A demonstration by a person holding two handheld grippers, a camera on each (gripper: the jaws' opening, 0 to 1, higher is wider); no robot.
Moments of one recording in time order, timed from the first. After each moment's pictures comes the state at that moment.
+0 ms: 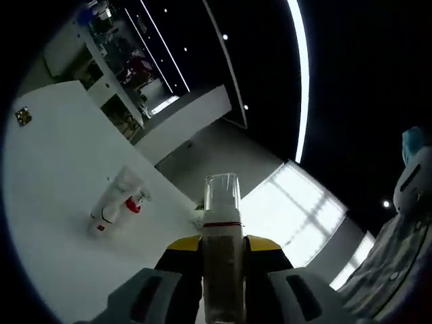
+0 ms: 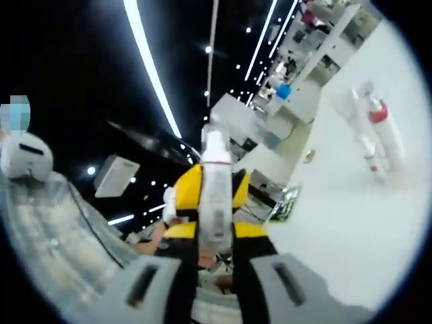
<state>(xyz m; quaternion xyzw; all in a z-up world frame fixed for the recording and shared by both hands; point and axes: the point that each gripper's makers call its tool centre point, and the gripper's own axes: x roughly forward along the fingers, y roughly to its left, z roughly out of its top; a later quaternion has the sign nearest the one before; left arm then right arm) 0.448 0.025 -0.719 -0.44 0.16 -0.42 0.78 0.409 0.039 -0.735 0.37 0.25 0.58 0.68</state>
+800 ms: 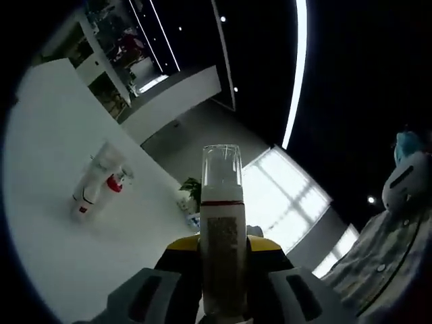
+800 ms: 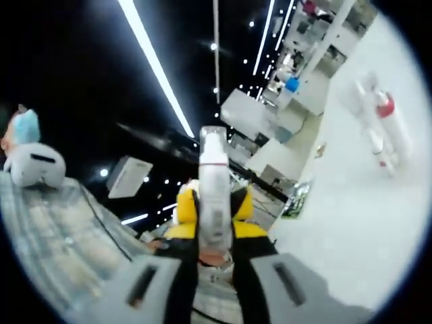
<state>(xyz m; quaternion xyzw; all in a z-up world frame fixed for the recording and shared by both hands) 0.429 0.009 -0.720 -0.43 0.20 -0.47 0.74 0.408 0.037 -0.729 0.38 0.25 0.60 0.66</state>
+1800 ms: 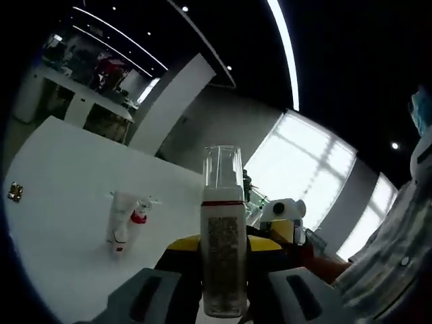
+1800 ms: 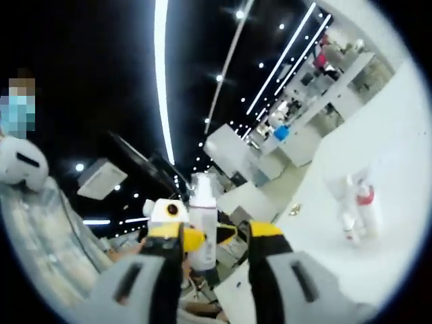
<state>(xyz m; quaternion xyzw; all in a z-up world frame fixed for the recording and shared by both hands) 0.444 0.018 -0.704 -0.25 0.23 -0.46 0.82 0.459 0.009 -0.670 0.34 0.14 0.54 0.76</state>
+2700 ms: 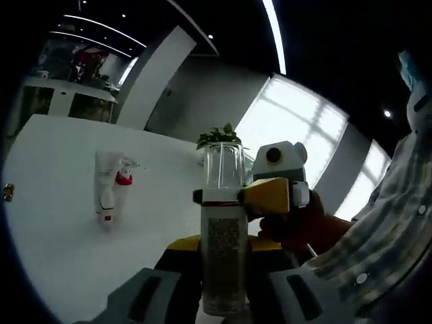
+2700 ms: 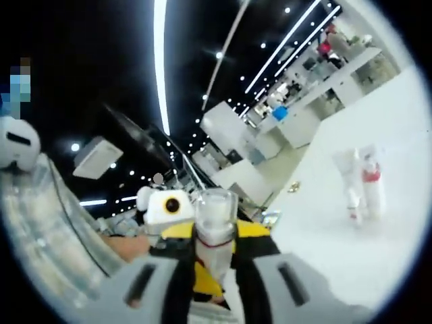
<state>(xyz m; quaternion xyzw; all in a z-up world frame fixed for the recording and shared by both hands) 0.406 0.004 -0.758 -0.19 0.29 -0.50 0.79 0.433 0.036 -0.705 0.28 0.20 0.55 0.76</state>
